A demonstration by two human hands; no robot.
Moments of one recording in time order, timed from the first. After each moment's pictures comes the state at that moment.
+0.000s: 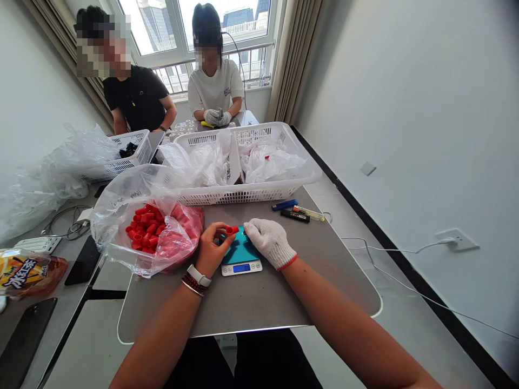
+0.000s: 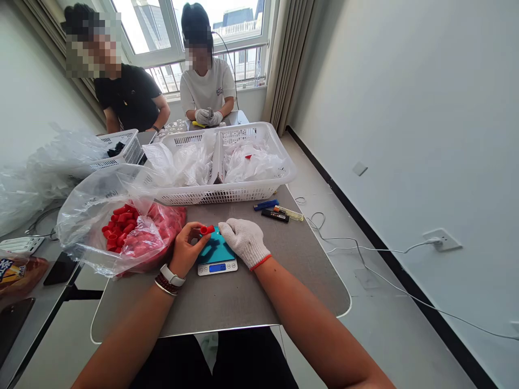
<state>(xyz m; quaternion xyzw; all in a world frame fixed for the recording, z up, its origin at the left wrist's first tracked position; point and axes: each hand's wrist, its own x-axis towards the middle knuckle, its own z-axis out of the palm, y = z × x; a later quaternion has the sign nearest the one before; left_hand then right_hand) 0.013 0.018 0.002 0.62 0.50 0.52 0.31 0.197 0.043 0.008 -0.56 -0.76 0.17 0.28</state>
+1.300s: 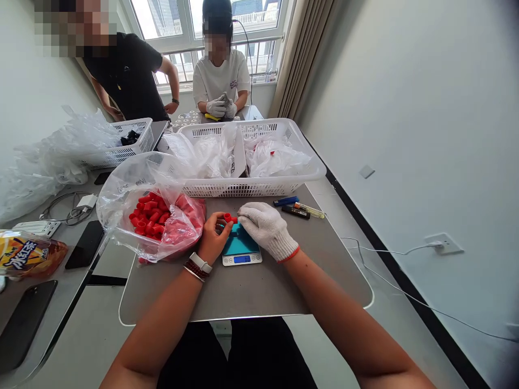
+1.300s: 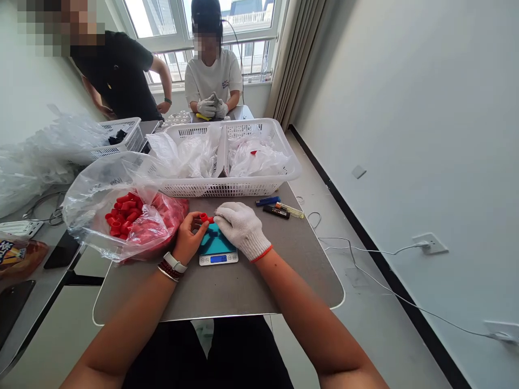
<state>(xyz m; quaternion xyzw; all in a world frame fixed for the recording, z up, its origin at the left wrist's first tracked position) 0.010 0.022 -0.006 0.60 0.52 0.53 0.31 0.192 0.047 0.019 -0.42 -0.81 0.10 0.40</state>
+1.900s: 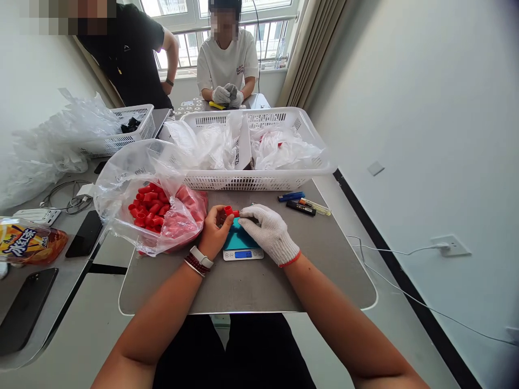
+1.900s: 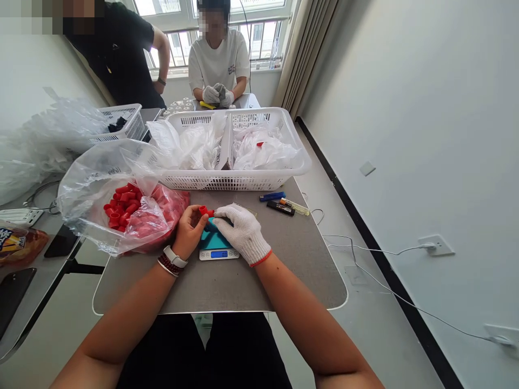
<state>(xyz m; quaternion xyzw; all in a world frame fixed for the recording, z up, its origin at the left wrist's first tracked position) 0.015 0.021 -0.006 0.54 0.50 0.57 0.37 0.184 0.032 0.017 -0.40 -0.76 0.23 0.45</state>
